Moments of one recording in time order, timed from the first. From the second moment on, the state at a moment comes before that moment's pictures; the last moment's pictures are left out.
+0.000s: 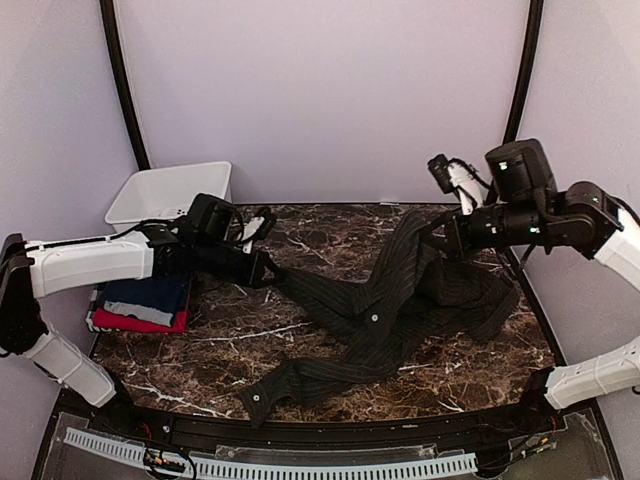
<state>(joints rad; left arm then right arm) -0.71 1.51 1.01 -0.26 0.40 -0.36 0.89 1.15 1.30 -0.84 0.00 0.24</state>
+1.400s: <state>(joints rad) -1.21 1.62 1.03 -0.69 -0.02 0.06 0.82 0.80 1.48 -0.79 0.71 0.11</state>
